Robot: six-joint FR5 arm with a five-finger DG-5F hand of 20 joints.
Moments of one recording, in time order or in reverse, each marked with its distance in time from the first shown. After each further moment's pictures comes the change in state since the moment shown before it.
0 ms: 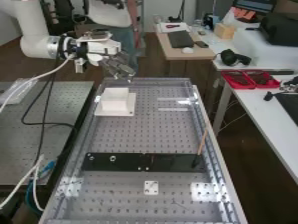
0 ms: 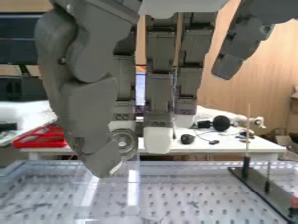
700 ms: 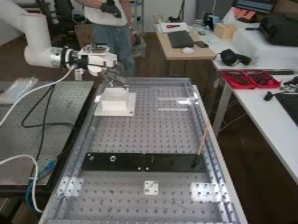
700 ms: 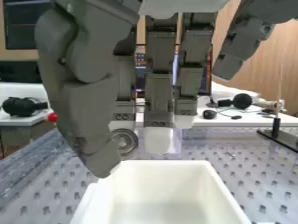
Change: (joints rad) arm 0.144 -0.093 -0.074 0.068 0.083 0.102
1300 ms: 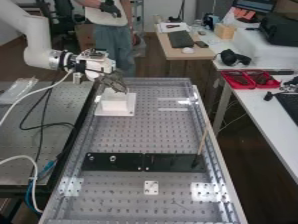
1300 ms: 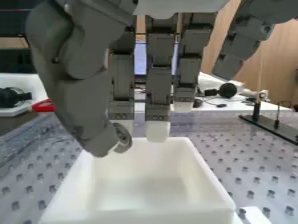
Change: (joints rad) arm 0.009 -0.018 -0.002 -0.052 0.063 0.059
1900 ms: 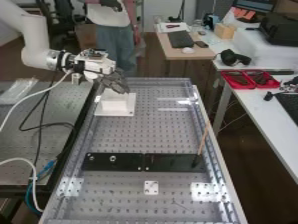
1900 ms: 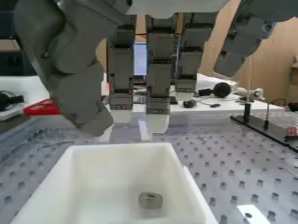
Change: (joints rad) arm -0.052 0.029 -0.005 -0.007 -0.034 -0.001
